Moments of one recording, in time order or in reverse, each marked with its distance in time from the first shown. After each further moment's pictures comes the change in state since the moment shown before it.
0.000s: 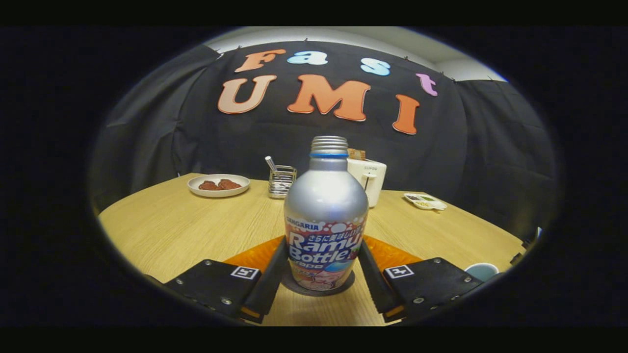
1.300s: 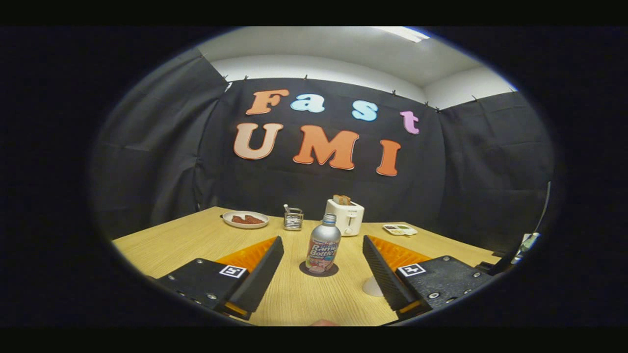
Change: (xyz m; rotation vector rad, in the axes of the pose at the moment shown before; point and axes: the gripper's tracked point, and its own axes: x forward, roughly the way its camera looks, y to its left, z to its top) arm -0.204 0.001 0.090 0.005 -0.255 -0.006
